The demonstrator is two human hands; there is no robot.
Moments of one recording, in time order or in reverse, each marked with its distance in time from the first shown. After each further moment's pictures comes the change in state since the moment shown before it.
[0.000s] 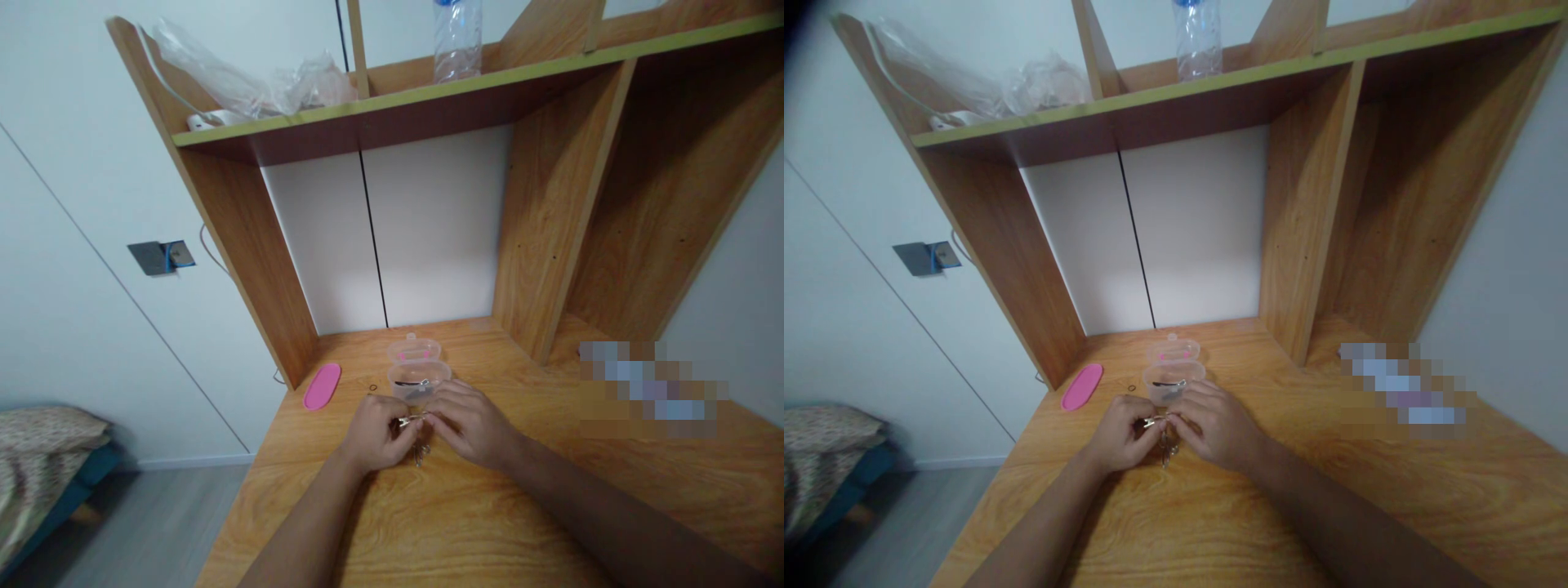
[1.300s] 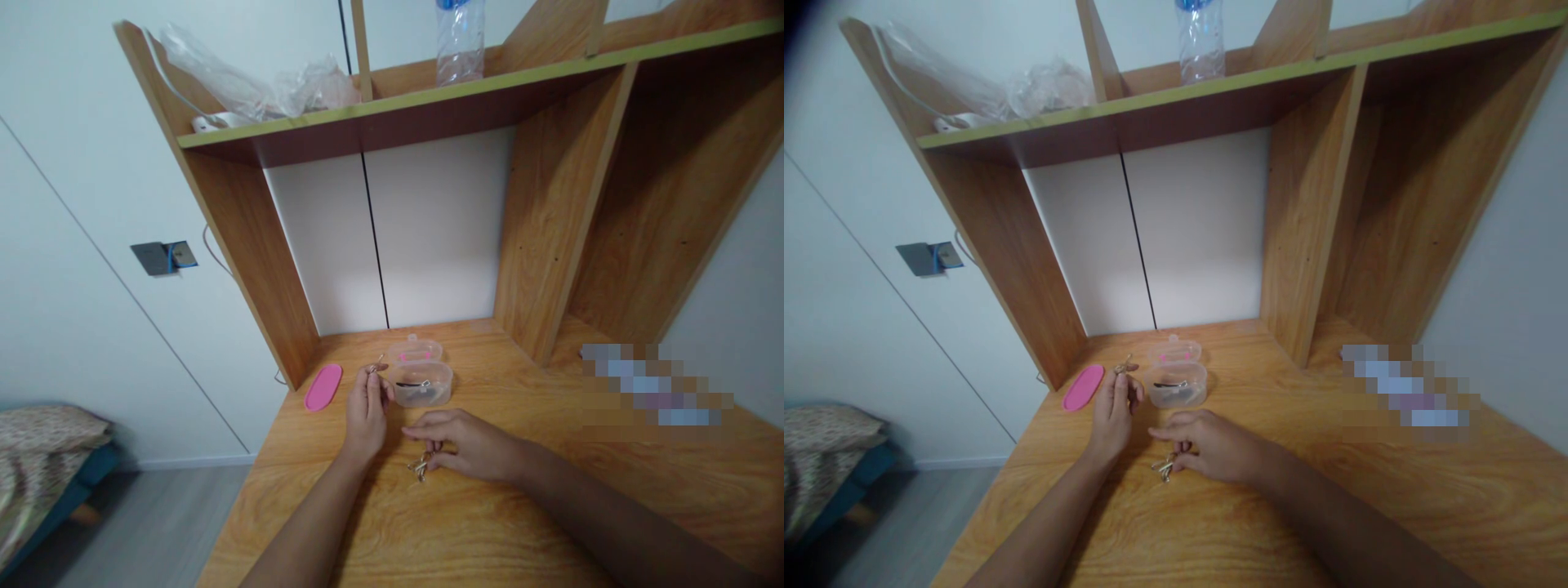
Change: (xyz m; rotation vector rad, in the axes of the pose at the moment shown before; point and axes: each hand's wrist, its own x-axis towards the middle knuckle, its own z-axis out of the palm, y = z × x) left_hand 0.009 -0.009 0.012 -0.582 0.562 -0.358; right_hand -0.008 0.001 0.013 0.452 -0.358 0.121
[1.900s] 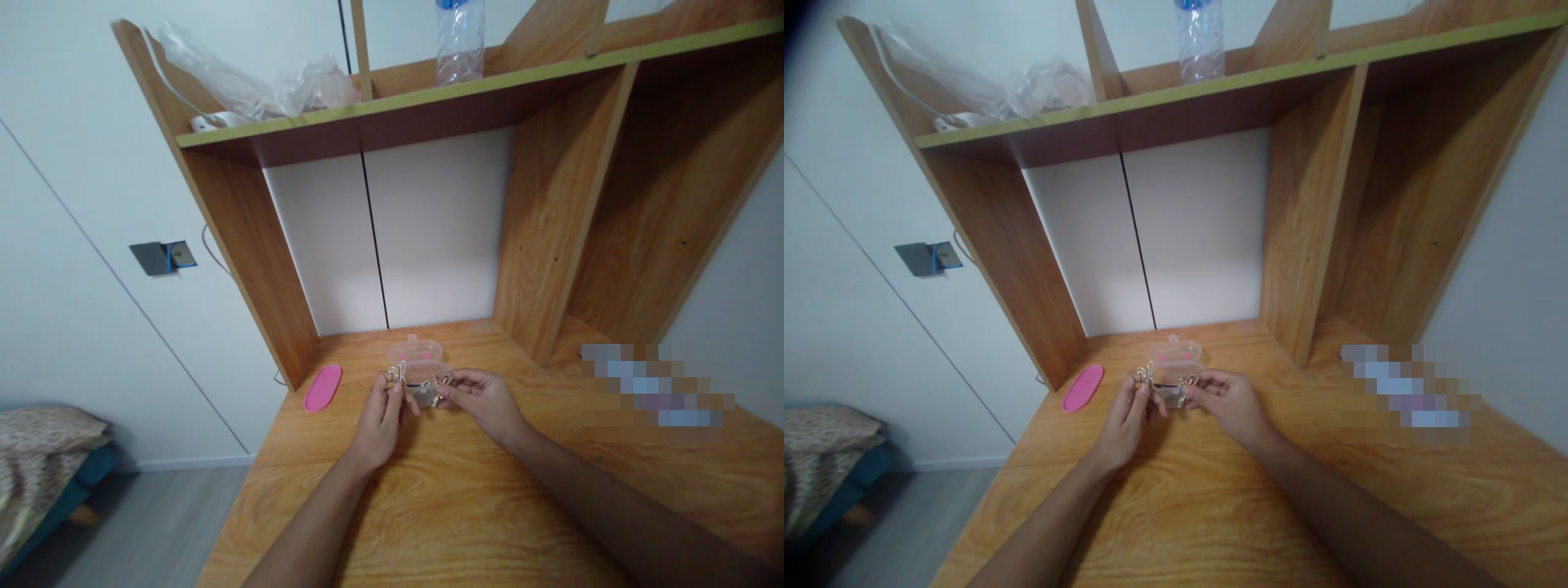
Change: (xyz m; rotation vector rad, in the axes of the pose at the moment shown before) left_hand -0.007 0.000 0.009 -0.025 -0.309 -0.026; right_hand 0.010 0.010 -0.018 0.654 0.752 0.278
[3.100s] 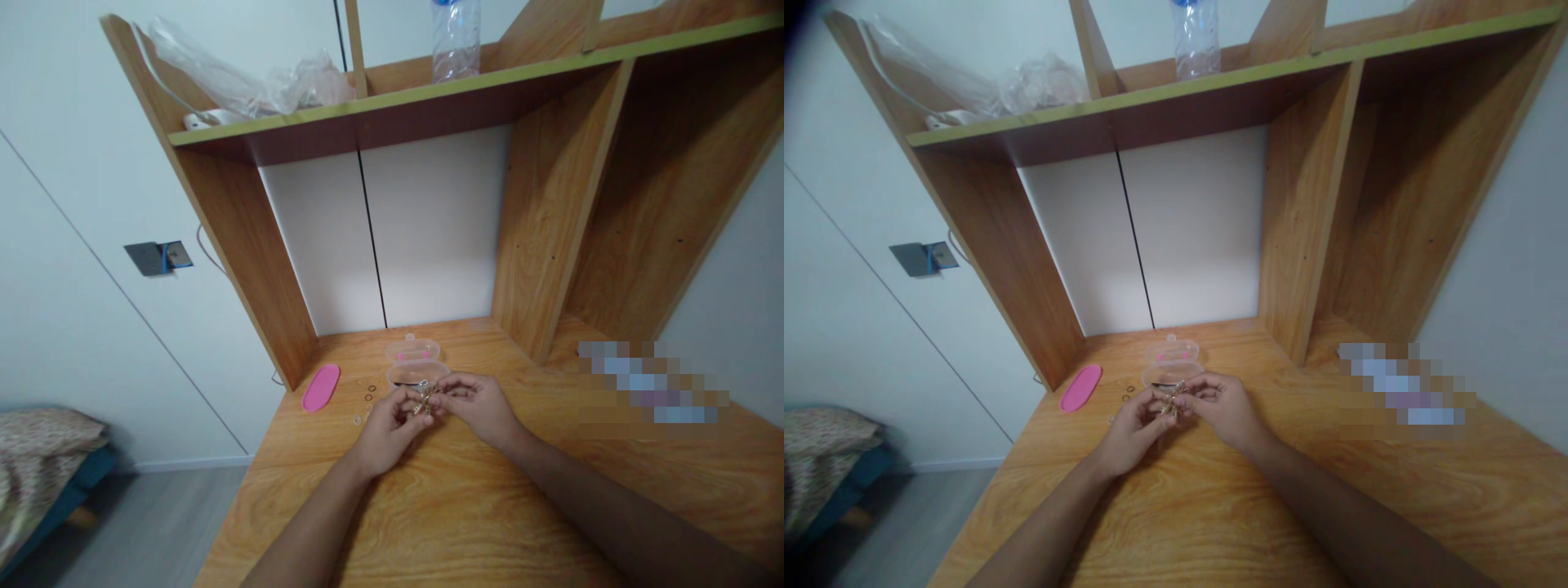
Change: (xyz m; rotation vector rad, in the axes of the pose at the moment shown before) left_hand -0.005 0.000 0.006 -0.185 -0.266 -0.128; right_hand -0.004 0.008 0.004 -0.013 -0.001 0.074
